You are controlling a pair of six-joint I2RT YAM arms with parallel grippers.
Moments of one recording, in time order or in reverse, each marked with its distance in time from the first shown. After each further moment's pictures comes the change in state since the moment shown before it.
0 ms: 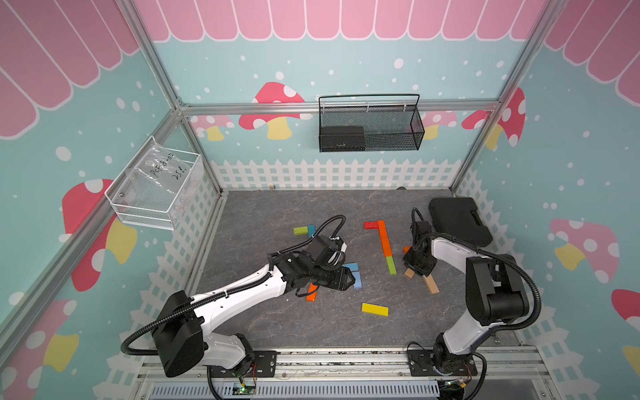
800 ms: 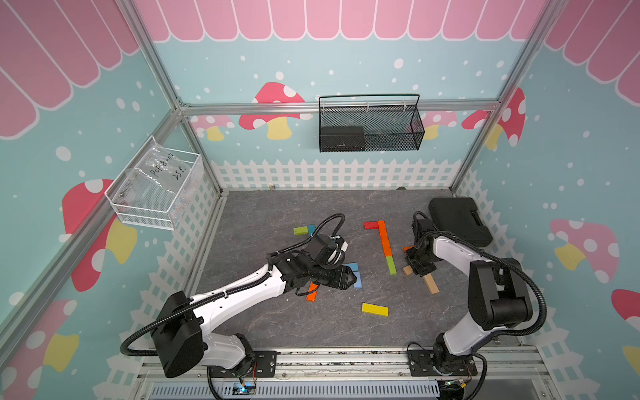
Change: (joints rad) left arm 0.009 -0.004 0.000 0.026 0.031 0.008; right arm 0.000 -0.027 0.031 -0.070 0.008 0.441
